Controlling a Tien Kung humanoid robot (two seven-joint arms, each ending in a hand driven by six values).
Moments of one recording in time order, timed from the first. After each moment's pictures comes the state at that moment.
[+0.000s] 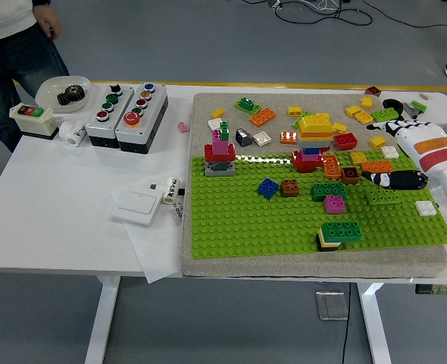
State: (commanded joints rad) left arm -0.17 0.15 -0.33 -0.26 0.55 0.31 0.12; right arm 0.53 -0.66 0.77 1.23 -1.91 -0.40 0.08
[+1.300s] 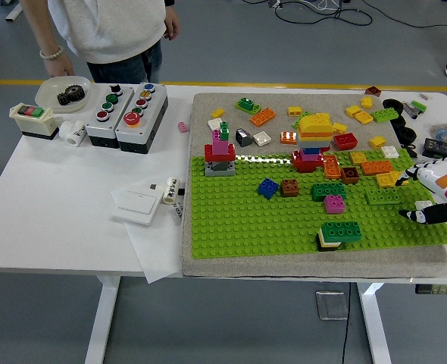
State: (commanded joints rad) left arm -0.19 0.15 -0.33 -0.27 0.54 0.30 0.12; right arm 0.55 -0.72 0.67 1.00 -1.97 -0.34 0.33
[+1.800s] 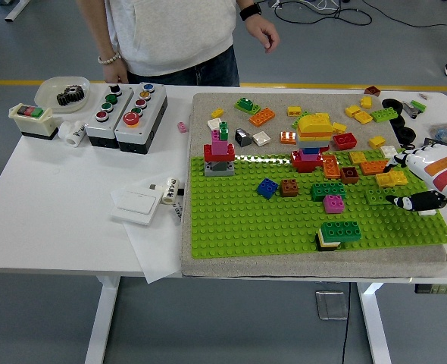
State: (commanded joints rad) left arm -0.19 0.15 -0.34 -0.27 0.56 0.30 0.12; right arm 0.58 -0.69 0.68 1.03 -1.96 -0.34 0.31
